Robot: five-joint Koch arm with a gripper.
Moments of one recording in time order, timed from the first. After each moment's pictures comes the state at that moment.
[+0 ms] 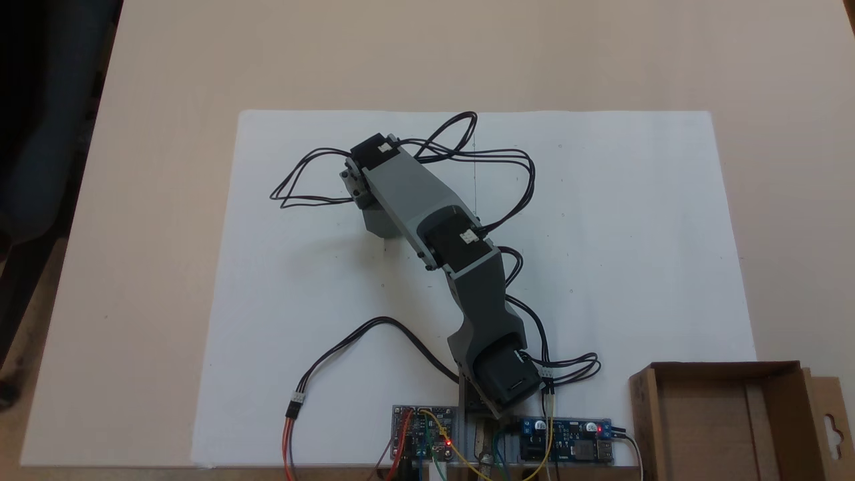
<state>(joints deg) -33.9 69.6 68.8 59.5 33.3</state>
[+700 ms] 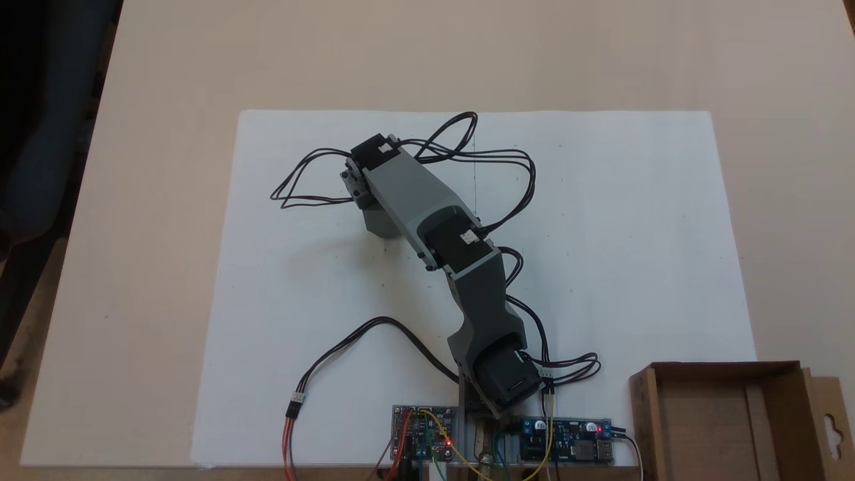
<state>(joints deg) -33.9 69.6 69.3 59.4 33.3</state>
